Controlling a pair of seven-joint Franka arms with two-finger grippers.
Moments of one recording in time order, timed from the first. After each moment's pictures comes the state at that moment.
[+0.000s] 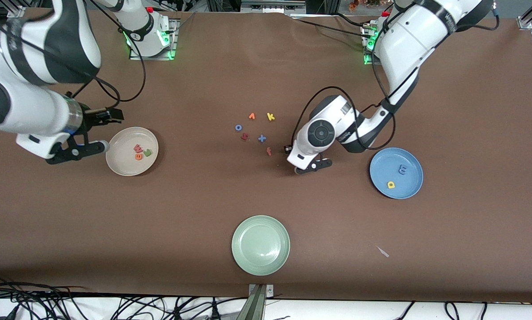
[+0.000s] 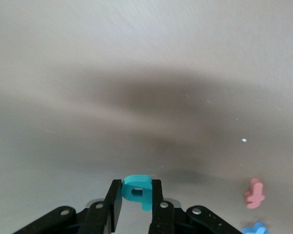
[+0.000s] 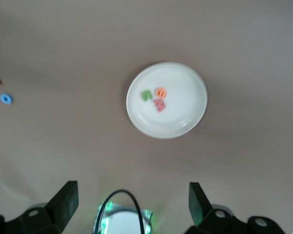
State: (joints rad) left arm -0.10 0.72 -0.55 -1.68 0.19 2.11 -0.94; right arm 0.40 0.28 -0.26 -1.40 0.01 1.41 -0.13
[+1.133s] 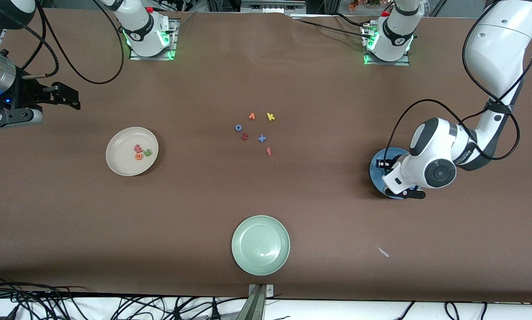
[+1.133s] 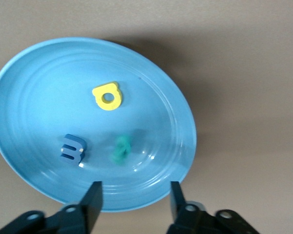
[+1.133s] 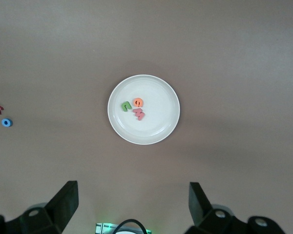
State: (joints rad) left arm 0.30 0.65 -0.53 -1.71 0.31 1.88 -0.27; right arm 0.02 0.04 0.02 -1.64 -0.02 1.54 -0.11
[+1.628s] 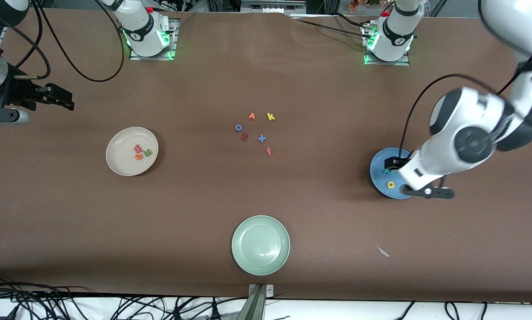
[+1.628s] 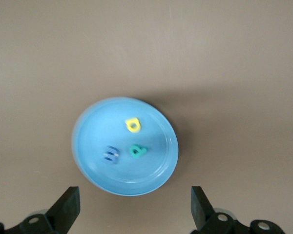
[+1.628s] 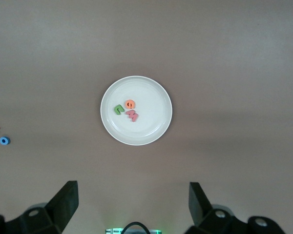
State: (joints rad) left arm 0.30 0.43 -0.59 -1.54 0.31 1.77 -0.27; right arm -0.02 0.02 0.05 -1.65 -0.03 1.55 -0.01
